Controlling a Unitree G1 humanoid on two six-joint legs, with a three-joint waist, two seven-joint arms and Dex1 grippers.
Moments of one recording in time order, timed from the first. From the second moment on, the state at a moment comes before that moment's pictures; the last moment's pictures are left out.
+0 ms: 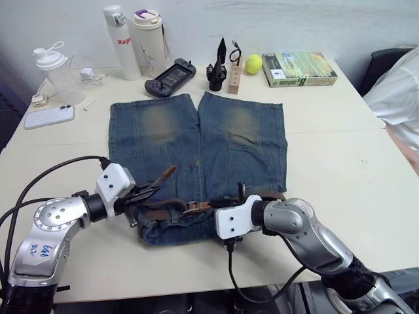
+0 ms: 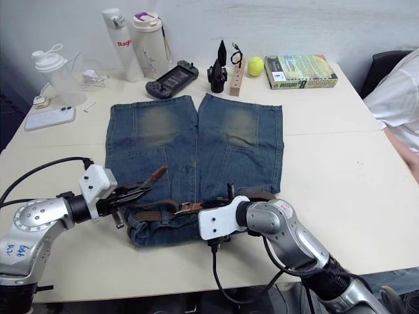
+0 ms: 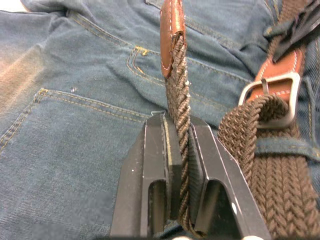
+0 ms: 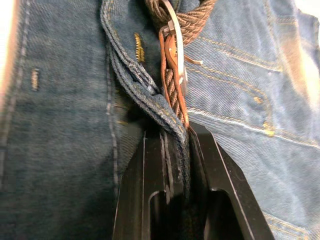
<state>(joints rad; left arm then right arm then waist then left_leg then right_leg) -0.06 0.69 0.20 -0.39 -0.33 0.44 -0.79 -0.34 -0.54 0.51 -0.46 -0.42 0.25 0.90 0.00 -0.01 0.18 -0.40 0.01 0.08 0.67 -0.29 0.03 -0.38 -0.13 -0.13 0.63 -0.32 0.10</state>
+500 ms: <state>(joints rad) -0.06 0.68 0.19 -0.40 -0.37 0.44 -0.78 -0.29 -0.57 0.28 -0.66 -0.09 0.65 1.08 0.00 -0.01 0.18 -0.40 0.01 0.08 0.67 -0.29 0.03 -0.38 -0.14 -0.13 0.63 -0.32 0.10</state>
